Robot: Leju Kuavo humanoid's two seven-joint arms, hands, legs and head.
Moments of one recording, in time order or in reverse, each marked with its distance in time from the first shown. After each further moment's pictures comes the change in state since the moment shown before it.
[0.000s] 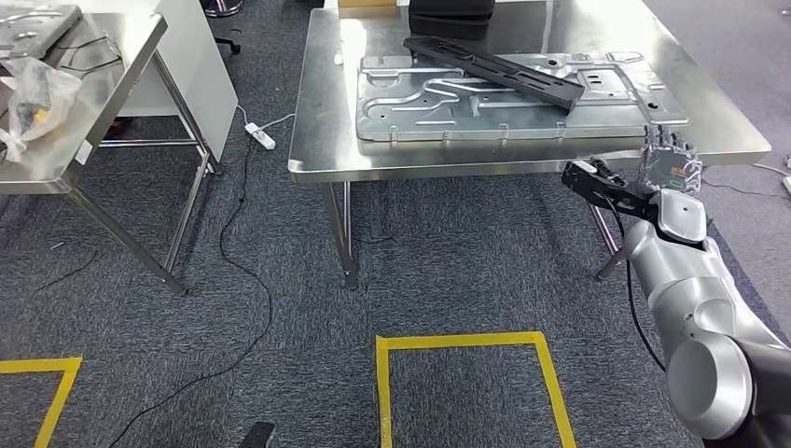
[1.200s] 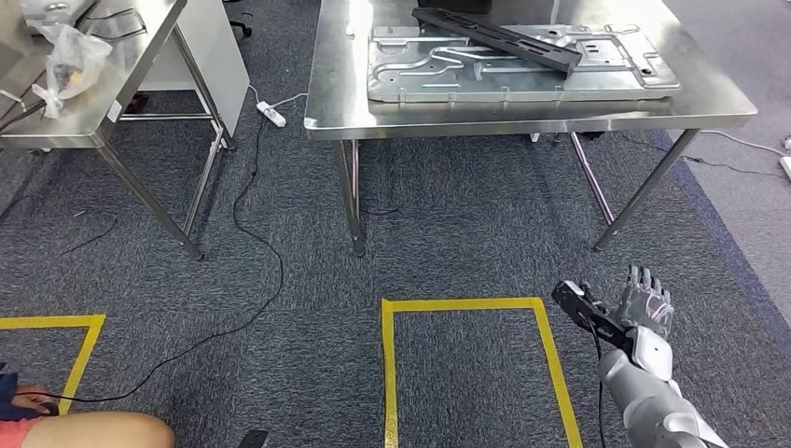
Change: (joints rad) left arm 0.025 0.012 0.040 0.000 0.040 0.010 -0.038; right arm 0.438 0.021 -0.192 0.032 -0.146 -0.231 -0.047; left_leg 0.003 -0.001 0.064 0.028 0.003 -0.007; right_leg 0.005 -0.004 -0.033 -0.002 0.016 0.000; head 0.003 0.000
